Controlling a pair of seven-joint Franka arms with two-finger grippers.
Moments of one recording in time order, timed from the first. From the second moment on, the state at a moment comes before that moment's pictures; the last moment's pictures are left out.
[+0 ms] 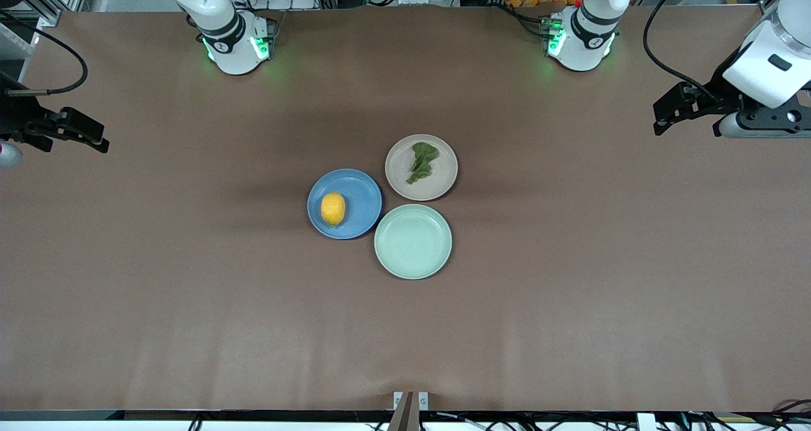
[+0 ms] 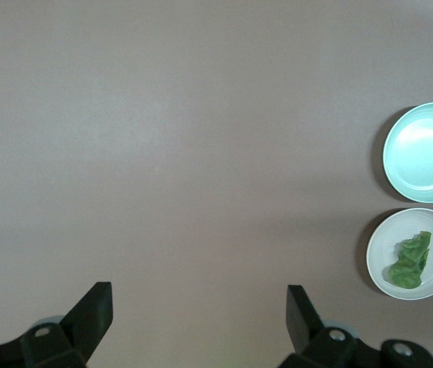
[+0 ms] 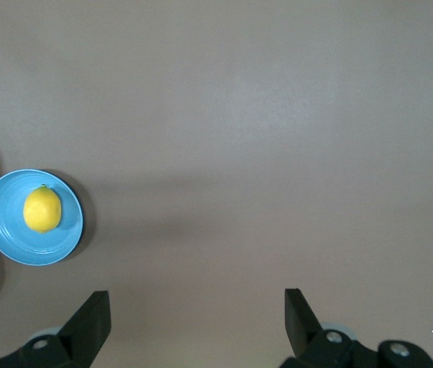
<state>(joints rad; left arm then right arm) -0.03 -0.03 -0.14 -1.57 0.00 1.57 -0.14 0.05 0.03 -0.05 -1.52 0.00 1.52 0.03</state>
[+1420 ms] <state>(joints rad) -0.05 0.08 -0.31 -1.59 0.00 1.57 -0.20 0.05 0.03 -0.05 -1.52 0.00 1.52 0.03</state>
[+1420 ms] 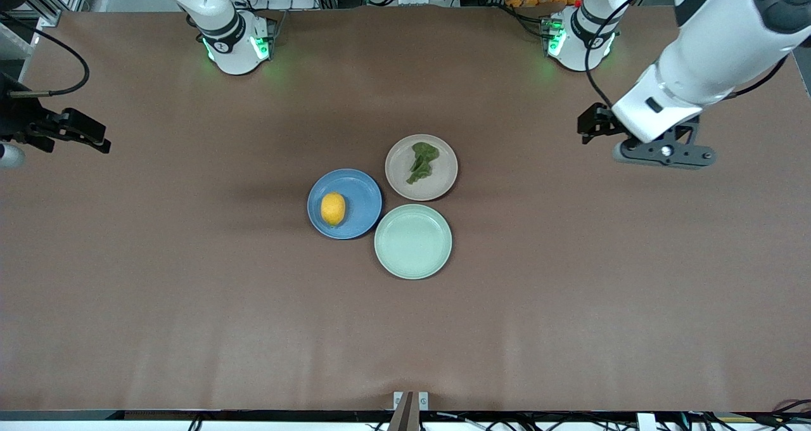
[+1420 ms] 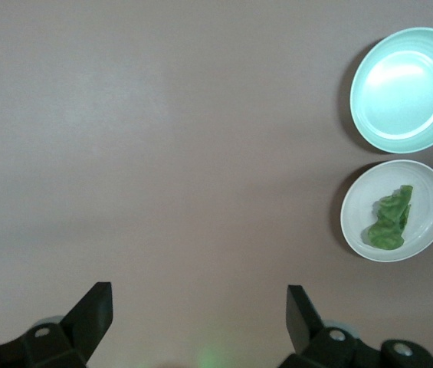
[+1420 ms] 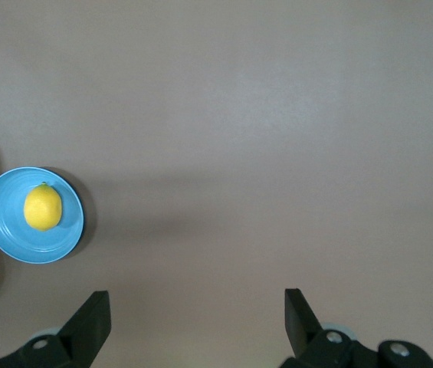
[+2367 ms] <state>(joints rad) -0.21 0.31 -0.33 -1.59 0.00 1.68 -0.23 0.07 0.11 0.15 -1.58 0.01 1.66 0.37</state>
